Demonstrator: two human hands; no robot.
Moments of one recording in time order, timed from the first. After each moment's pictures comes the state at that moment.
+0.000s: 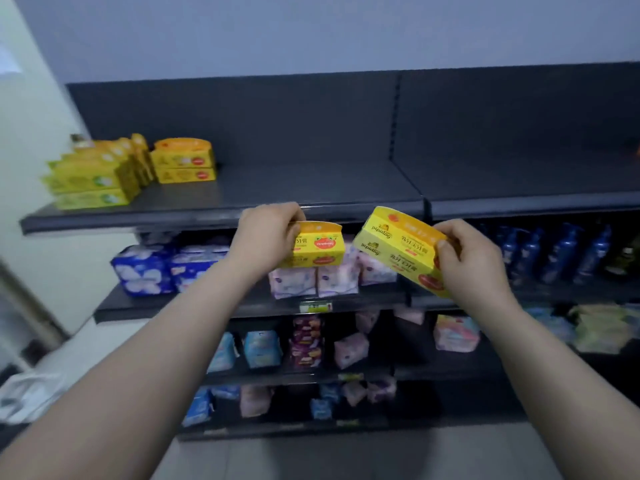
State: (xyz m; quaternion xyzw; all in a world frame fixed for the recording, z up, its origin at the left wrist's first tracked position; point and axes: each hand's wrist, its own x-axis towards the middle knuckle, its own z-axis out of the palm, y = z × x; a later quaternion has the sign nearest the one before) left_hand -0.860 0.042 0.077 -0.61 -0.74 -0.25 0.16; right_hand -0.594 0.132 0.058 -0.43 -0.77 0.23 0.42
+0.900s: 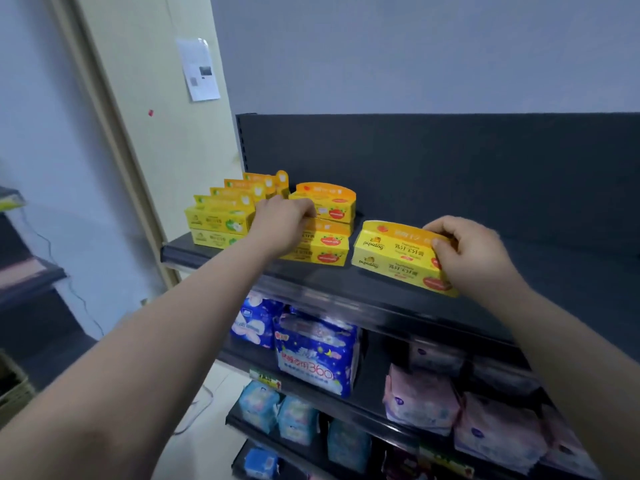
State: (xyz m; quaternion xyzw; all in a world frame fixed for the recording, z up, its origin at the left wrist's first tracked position) left_hand -1.162 0.095 0.123 -0.41 -0.88 -0.10 0.20; right_hand -0.938 0.269 0.109 -0.21 -0.89 0.25 0.31
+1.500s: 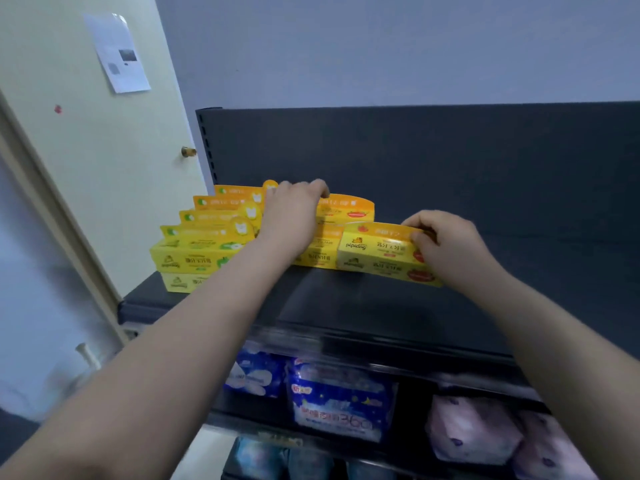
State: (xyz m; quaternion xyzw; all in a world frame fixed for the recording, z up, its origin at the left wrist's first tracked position) left_hand -1.264 0.132 0.129 -0.46 -0.84 -0.15 0.25; right_hand -1.066 0.248 0.109 -0.28 -0.90 0.19 0.29
